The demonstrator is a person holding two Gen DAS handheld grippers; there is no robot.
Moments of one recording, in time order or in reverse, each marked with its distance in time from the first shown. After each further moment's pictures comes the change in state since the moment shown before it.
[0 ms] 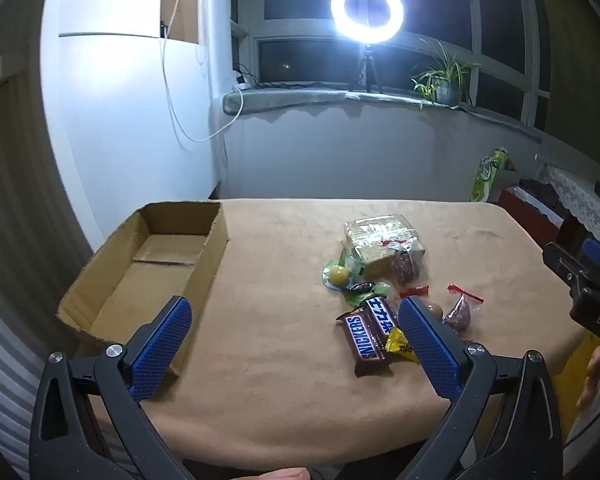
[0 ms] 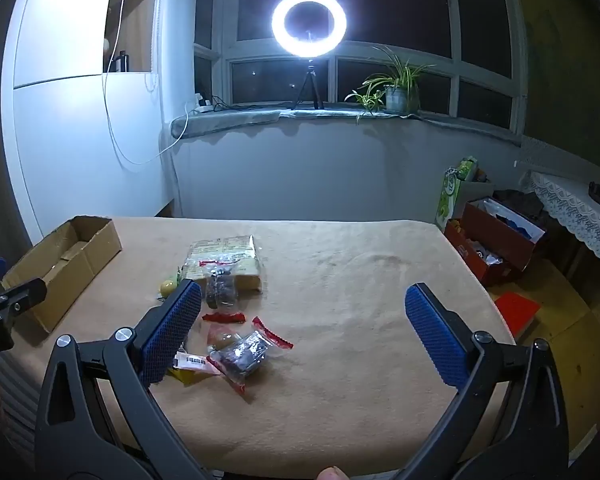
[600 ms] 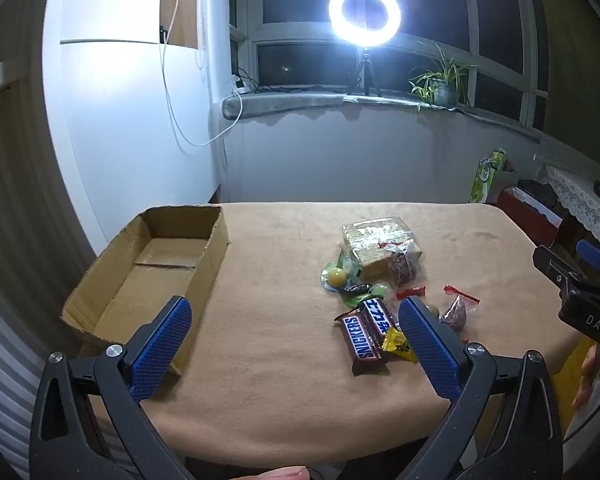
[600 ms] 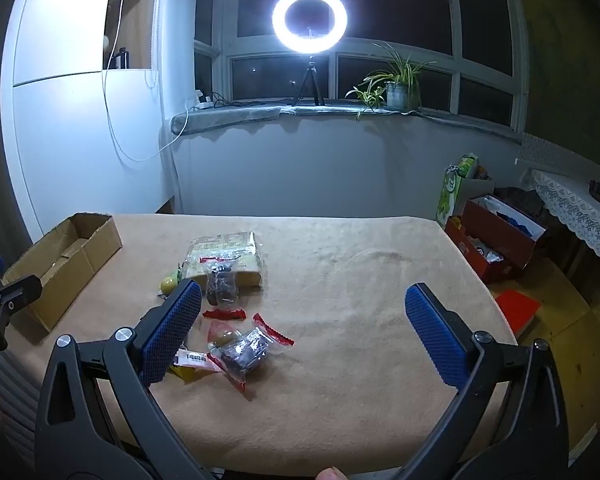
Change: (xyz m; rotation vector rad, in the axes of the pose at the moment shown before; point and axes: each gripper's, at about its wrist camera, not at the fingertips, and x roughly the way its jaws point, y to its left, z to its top) left arm -0.005 0.000 0.002 -0.001 0.012 0.005; right arm 0.001 0.000 0.000 0.011 0.004 0.015
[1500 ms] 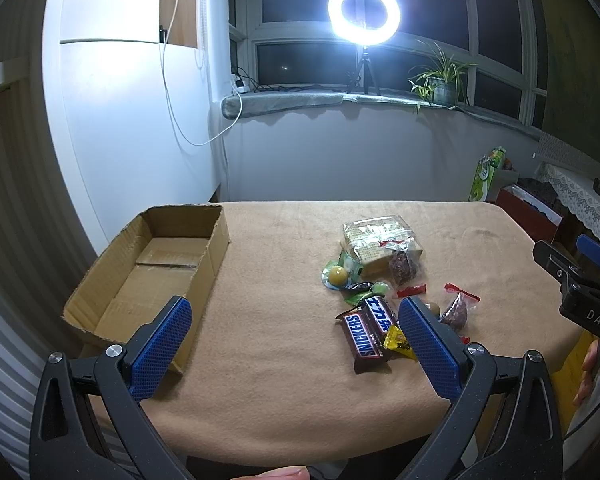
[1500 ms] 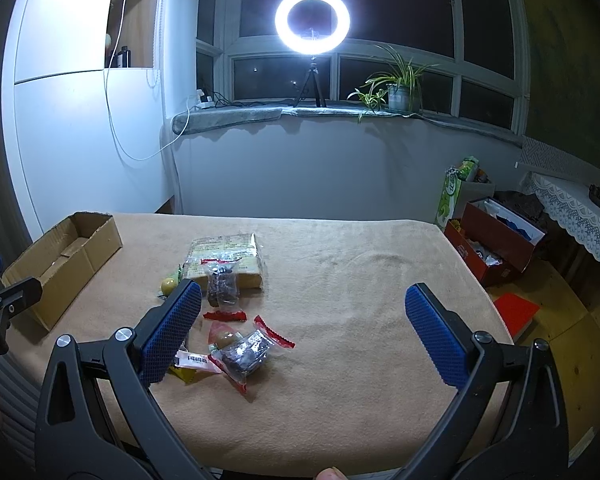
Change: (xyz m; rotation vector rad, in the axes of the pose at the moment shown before) left arm -0.004 -0.001 -0.001 0.000 -0.001 0.003; right arm -0.001 0.001 -0.001 0.000 -0.005 -0.001
